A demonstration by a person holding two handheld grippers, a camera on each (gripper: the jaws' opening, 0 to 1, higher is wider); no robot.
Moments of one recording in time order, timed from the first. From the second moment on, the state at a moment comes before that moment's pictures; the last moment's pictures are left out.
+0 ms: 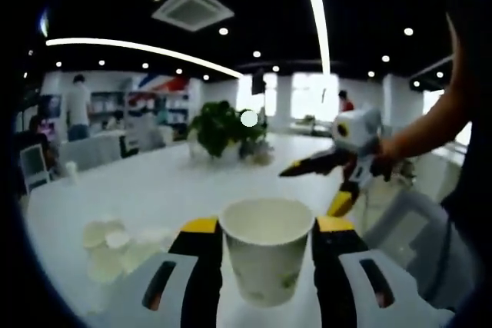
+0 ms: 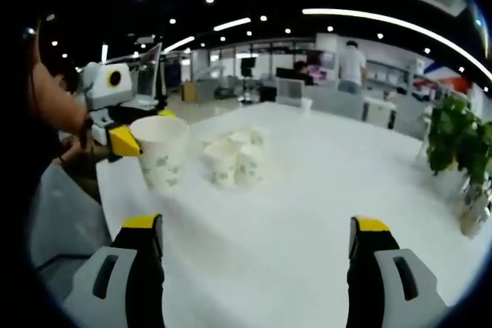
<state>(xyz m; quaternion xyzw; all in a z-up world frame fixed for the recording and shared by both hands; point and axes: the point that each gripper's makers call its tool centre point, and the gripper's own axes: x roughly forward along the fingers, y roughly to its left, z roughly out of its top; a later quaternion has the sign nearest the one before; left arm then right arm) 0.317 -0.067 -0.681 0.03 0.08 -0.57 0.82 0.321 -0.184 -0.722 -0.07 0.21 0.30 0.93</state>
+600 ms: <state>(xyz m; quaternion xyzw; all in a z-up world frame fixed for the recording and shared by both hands) 0.299 -0.070 -0.723 0.01 0.10 -0.57 0.81 0.306 -0.186 -0.732 -0.08 0.22 0.30 0.92</state>
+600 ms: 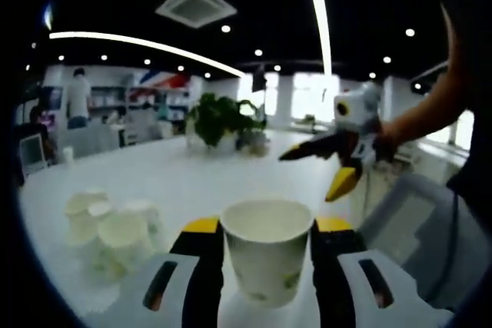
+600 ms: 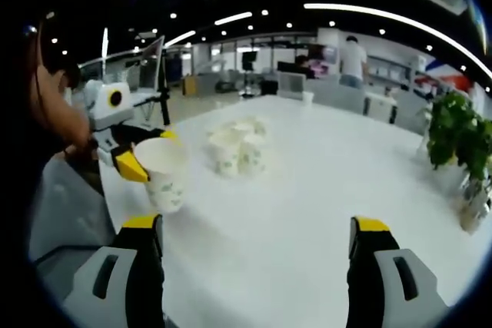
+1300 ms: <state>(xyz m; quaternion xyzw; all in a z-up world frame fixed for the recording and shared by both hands) 0.292 -0.066 -0.772 0.04 0.12 -0.58 0.80 0.302 -0.178 -0.737 -0.08 0.23 0.30 0.92</state>
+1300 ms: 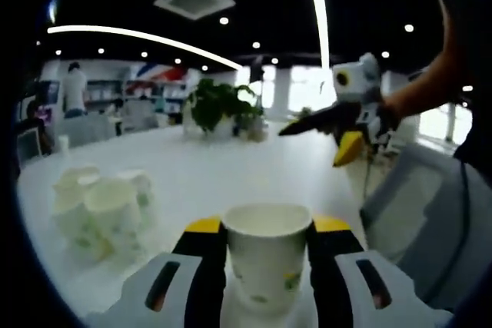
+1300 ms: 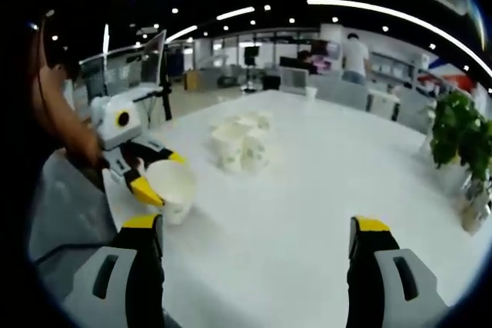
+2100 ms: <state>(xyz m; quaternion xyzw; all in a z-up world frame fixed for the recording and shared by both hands) 0.276 -0.047 -0.792 0.10 0.14 -0.61 0.77 0.287 -0.153 -0.737 -0.07 0.24 0.37 0.90</state>
